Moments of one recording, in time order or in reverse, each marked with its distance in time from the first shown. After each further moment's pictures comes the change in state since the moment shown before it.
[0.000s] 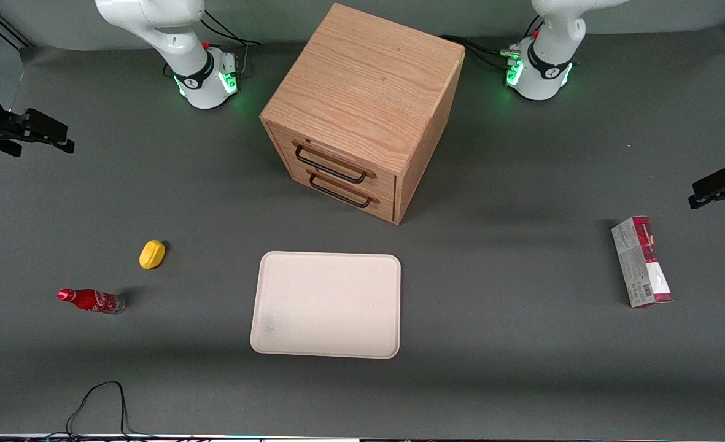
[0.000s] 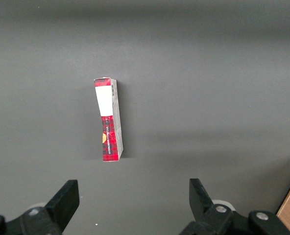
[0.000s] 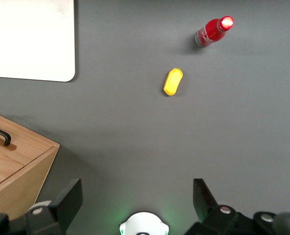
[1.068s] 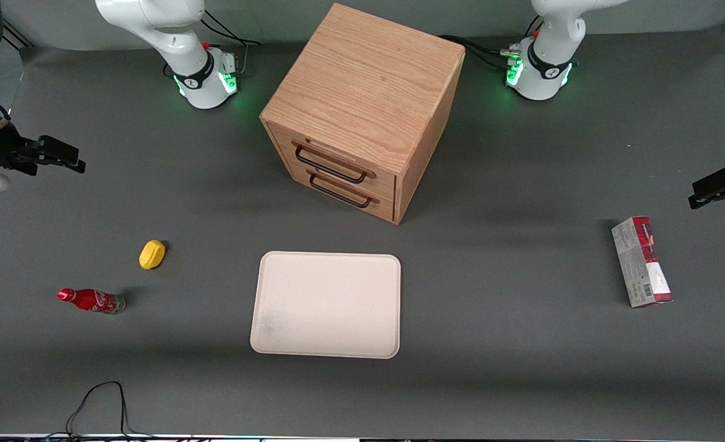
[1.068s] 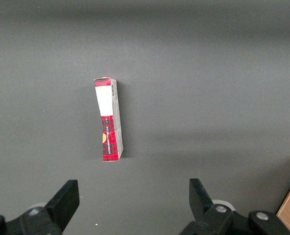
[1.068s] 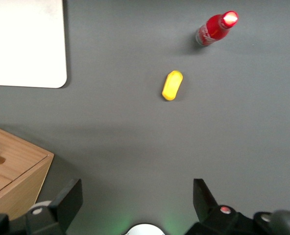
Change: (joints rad) arm -0.003 0.014 -0.050 -0.123 0.018 0.131 -0.028
